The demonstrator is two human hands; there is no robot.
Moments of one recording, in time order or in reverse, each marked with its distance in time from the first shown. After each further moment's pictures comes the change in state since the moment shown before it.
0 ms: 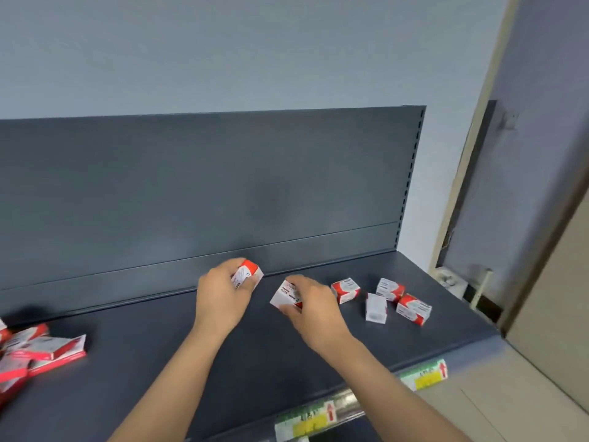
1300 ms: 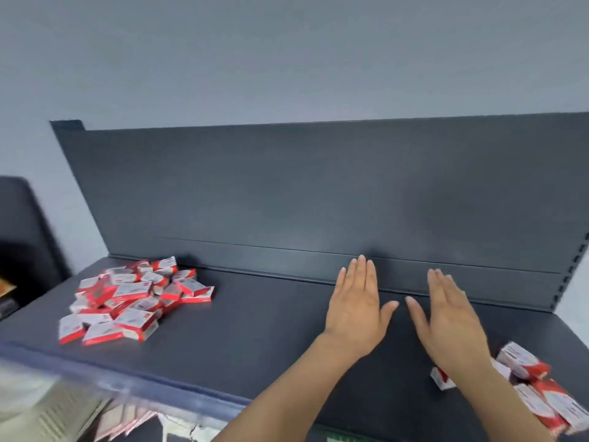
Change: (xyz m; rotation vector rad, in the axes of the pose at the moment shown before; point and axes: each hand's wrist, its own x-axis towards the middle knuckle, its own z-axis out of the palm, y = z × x) left_hand -0.009 0.034 0.063 0.686 -0.111 0.084; right_hand 0.049 0.078 -0.019 -0.250 0.160 -0.193
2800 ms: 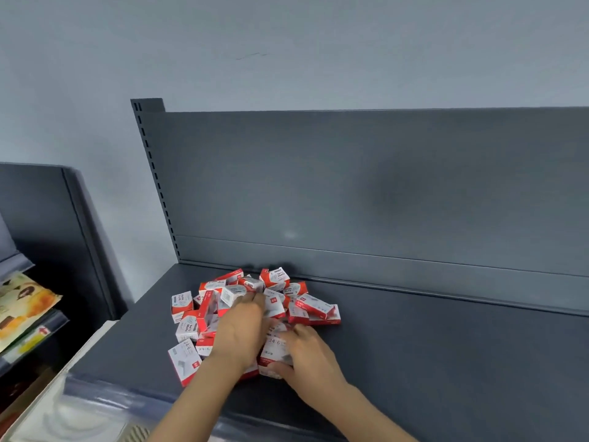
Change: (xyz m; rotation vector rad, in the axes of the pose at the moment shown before) left_hand -0.084 -0.438 -0.075 0.070 -0.108 -0.305; right_hand -0.034 -0.427 0.191 0.237 -0.560 -0.354
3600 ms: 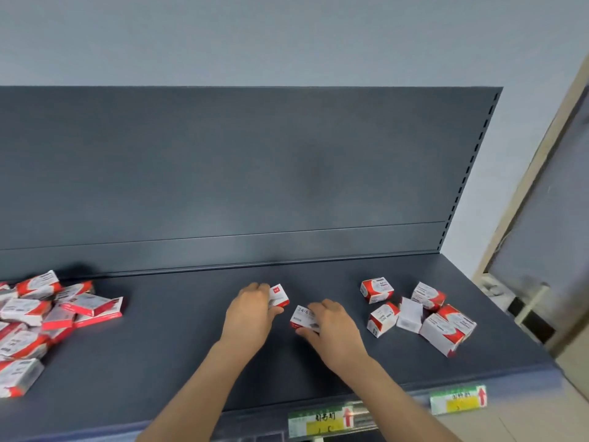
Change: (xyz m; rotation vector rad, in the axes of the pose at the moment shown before) left_hand -0.028 0.372 0.082 -0.159 -0.127 0.222; right_hand -0.219 0.291 -0.152 -0.034 0.234 0.445
